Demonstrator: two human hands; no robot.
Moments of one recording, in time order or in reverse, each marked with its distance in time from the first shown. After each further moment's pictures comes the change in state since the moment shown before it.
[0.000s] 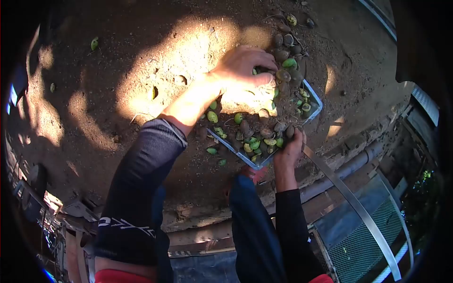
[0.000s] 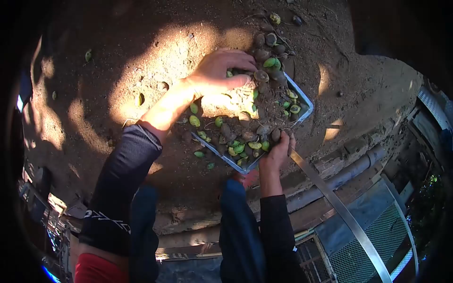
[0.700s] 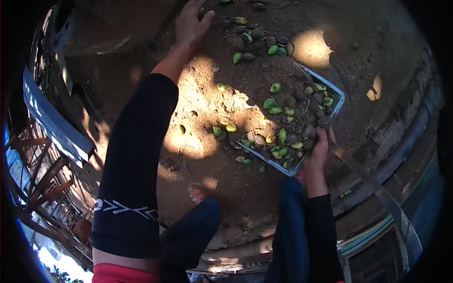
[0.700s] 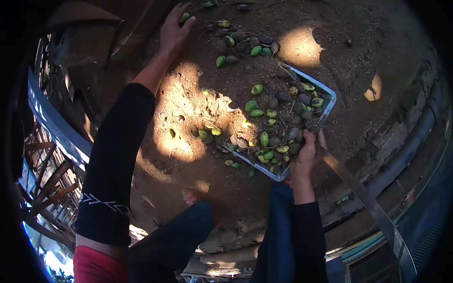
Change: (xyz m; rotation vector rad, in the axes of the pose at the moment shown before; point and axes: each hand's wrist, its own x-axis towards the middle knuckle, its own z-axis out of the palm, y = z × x) left_hand 0.149 0.020 -0.071 0.454 0.229 -0.011; right_hand -0.020 -0.008 -0.032 0.344 0.123 0.101
